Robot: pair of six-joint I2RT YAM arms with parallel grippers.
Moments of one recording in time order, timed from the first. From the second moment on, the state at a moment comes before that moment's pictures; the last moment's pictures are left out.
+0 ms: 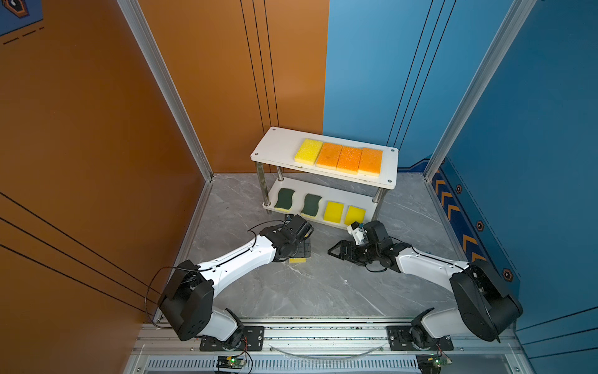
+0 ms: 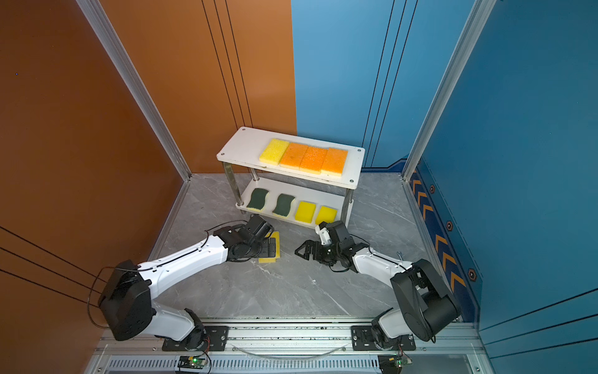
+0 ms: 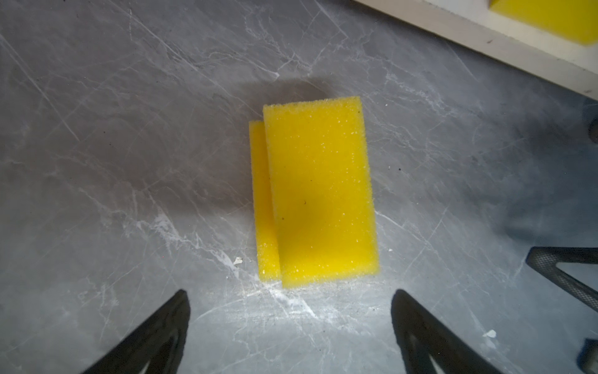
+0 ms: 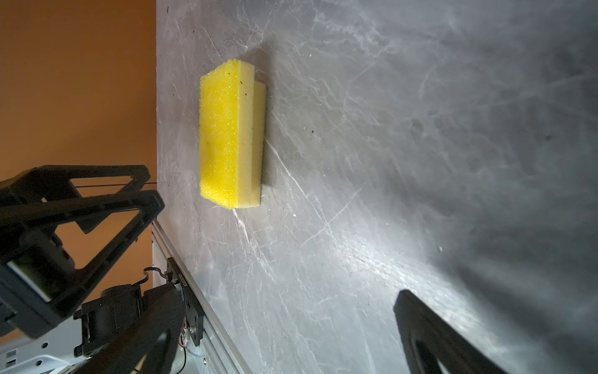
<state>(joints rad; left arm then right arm) -0.72 1.46 1.04 -0.72 -0.23 -0.72 0.50 1.44 0.65 -0.03 -0.55 0.70</state>
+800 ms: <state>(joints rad) -0.78 1.59 1.09 -0.71 -0.25 -0.81 0.50 1.47 0.65 -0.03 -0.55 0.70</state>
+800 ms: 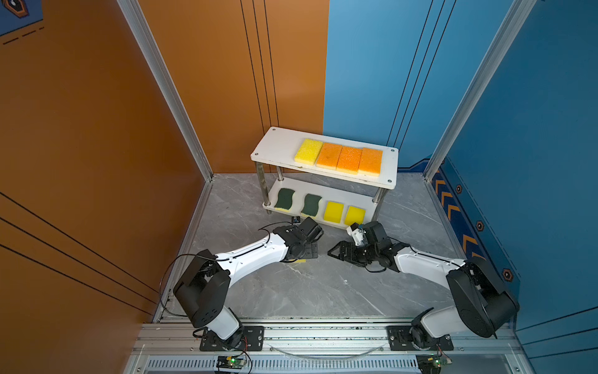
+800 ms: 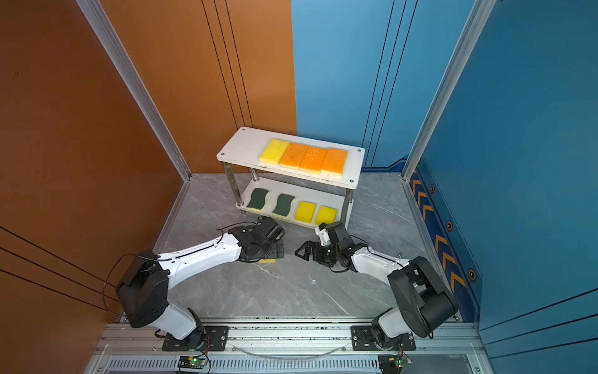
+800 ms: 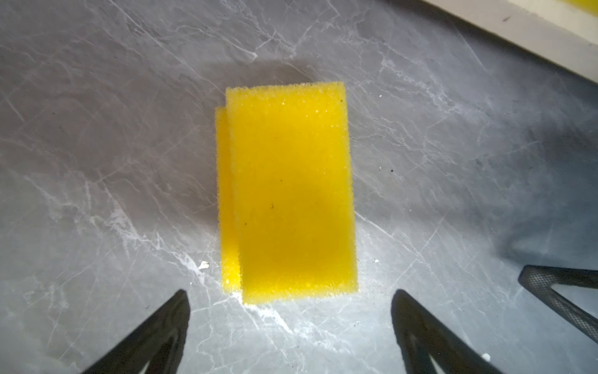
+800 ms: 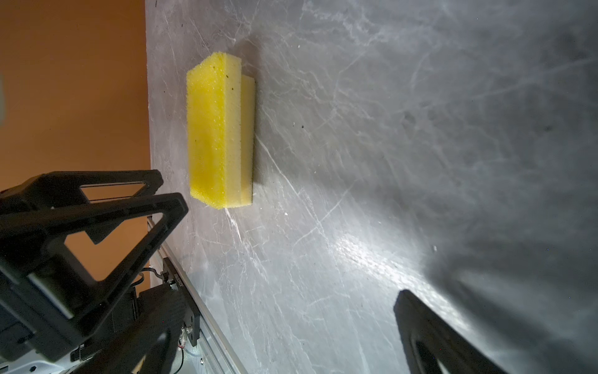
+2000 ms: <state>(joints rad) -0.79 1.74 1.13 -0.71 -0.24 -0.83 0.48 1.47 0.65 0.01 -0.55 0.70</state>
